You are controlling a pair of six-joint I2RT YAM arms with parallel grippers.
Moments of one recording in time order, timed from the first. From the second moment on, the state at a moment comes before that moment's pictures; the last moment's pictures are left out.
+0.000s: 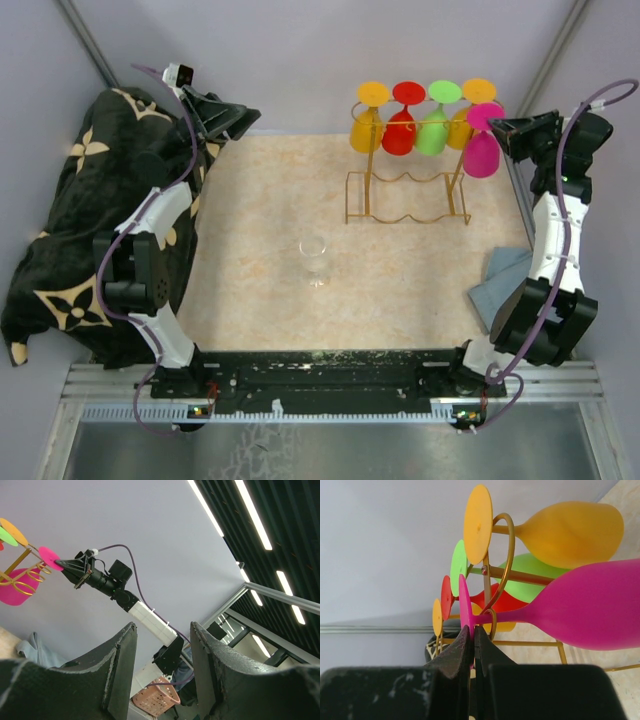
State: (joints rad) left arm -0.08 1.79 1.41 1.54 0.90 -2.09; right arm -0.40 1.45 1.40 -0.14 -0.60 1.12
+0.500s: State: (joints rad) left arm -0.08 1.79 1.41 1.54 0.90 -2.09; right arm -0.40 1.46 1.40 -0.12 -0.62 1.13
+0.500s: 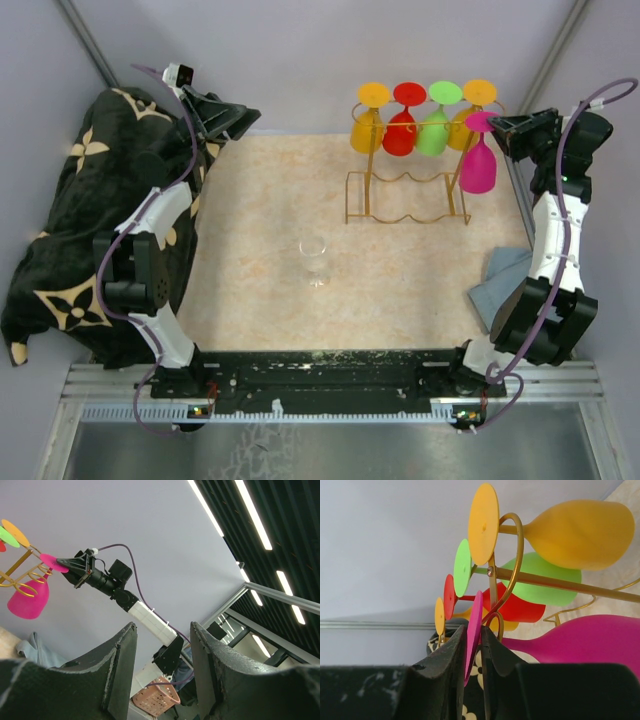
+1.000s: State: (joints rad) left arm -0.08 1.79 1.40 1.54 0.90 -2.09; right arm -0.40 1.43 1.44 -0.22 -0.58 1.07
